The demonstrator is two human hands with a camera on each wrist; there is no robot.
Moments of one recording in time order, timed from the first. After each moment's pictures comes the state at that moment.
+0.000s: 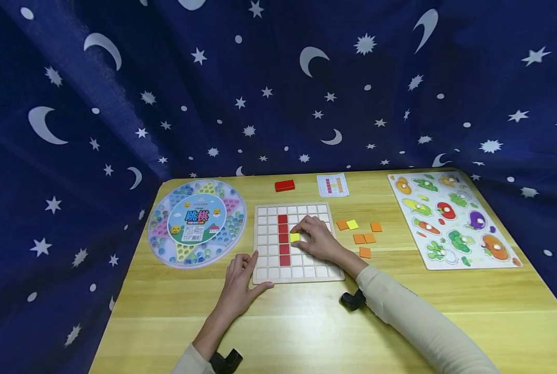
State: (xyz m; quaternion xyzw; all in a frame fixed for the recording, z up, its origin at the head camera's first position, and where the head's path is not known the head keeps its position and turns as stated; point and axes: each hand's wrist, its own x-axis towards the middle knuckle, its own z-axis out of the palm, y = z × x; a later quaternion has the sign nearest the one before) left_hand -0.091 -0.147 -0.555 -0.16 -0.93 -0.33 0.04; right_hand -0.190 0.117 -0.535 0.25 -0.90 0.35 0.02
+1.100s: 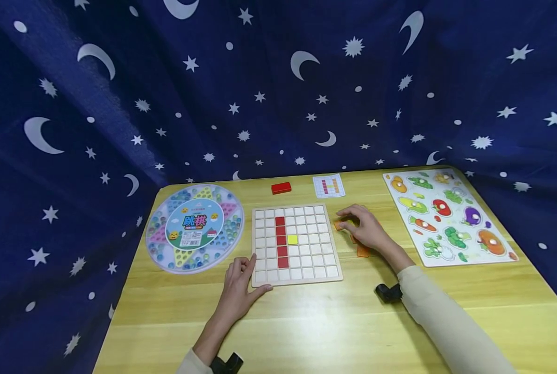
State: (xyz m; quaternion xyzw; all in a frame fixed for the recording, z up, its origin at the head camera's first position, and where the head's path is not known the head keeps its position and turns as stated) left_hand -0.088 -0.145 -0.555 -0.17 -0.93 -0.32 0.06; right_hand -0.192 0.228 -0.513 0.16 -0.90 0.40 0.06
